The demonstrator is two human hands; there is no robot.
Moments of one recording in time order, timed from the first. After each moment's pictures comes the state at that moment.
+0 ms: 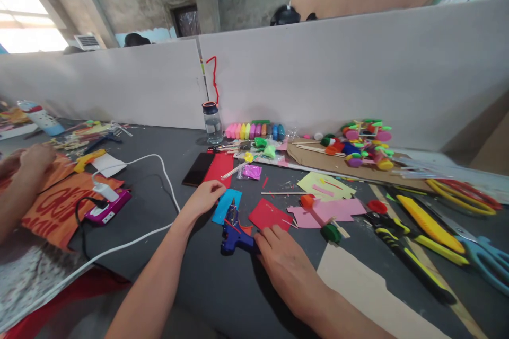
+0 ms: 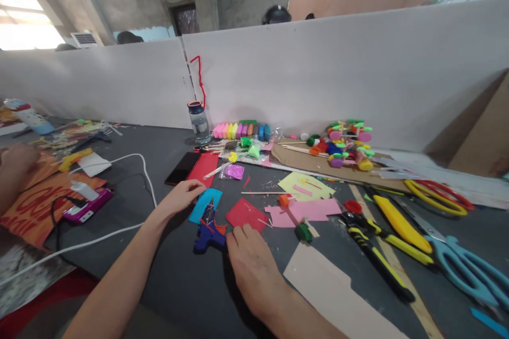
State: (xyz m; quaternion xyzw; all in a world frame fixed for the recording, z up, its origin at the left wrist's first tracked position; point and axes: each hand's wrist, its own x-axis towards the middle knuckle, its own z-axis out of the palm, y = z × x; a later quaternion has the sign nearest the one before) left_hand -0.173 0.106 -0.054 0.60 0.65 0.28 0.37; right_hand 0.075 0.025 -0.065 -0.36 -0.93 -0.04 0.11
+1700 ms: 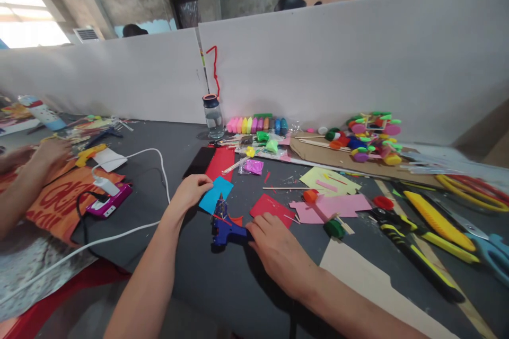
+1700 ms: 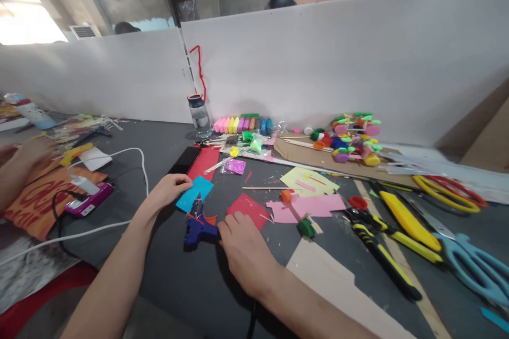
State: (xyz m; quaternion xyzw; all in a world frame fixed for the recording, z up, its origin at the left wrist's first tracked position) left_hand -0.205 0.097 -0.044 0.60 0.69 0.26 0.31; right_hand 0.061 0.037 -0.052 -0.31 -0.94 0.00 0.15
